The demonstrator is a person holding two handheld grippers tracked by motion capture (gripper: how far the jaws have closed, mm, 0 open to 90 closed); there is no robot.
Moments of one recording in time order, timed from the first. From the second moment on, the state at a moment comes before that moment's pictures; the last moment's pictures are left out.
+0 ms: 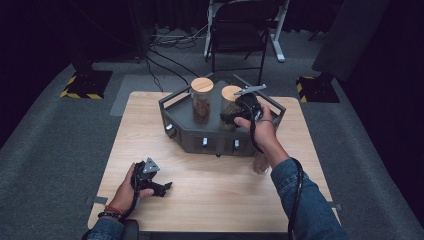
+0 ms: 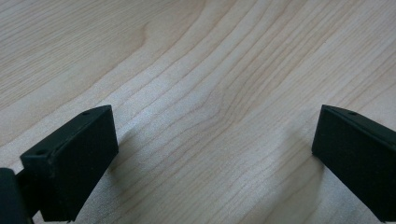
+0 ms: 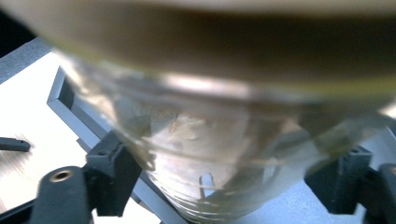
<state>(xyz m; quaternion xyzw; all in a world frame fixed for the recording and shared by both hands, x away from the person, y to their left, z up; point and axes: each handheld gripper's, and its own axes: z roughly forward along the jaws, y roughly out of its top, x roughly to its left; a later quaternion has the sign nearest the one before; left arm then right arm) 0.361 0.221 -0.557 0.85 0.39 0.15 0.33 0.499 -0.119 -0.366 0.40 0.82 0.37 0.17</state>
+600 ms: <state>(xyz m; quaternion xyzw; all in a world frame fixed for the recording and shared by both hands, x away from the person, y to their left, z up) 0.361 0.221 -0.557 0.85 0.39 0.15 0.33 0.492 -0.118 -0.364 0.37 0.84 0.35 0.19</state>
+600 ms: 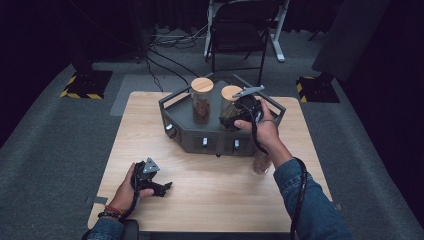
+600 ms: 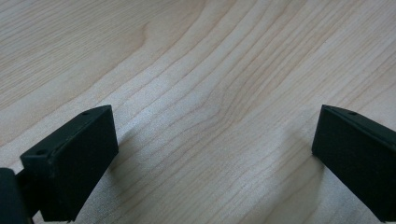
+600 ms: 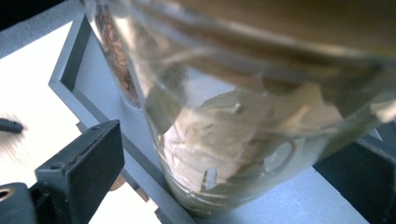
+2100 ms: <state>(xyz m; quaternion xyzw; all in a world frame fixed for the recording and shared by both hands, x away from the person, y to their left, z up) 0.361 0.221 -0.557 0.85 0.39 0.15 0.33 0.380 -0.184 -0.352 0.25 0.87 0.31 0.28</state>
